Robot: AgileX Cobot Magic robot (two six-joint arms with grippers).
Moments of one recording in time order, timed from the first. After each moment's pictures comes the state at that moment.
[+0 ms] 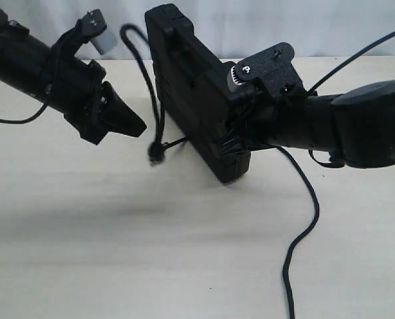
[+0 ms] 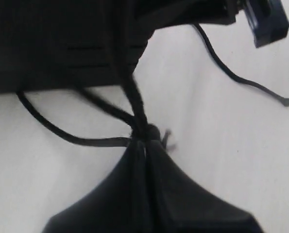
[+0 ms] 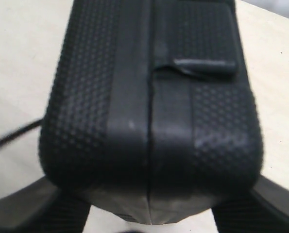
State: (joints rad) left arm -0.10 1.68 -1.14 -0.91 1.00 1.34; right arm 0.53 1.60 -0.82 1.55 -0.02 -1.58
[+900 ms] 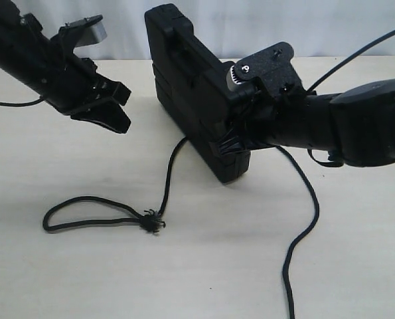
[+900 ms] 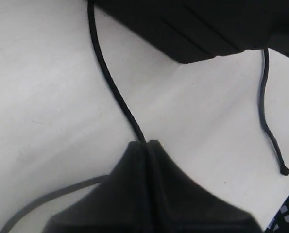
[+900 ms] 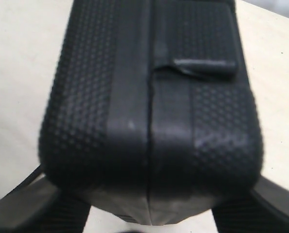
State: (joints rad) left arm -0.10 1.74 -1.22 -0.68 0.95 0.56; right arm 0.53 1.60 -0.83 1.55 -0.02 -1.58
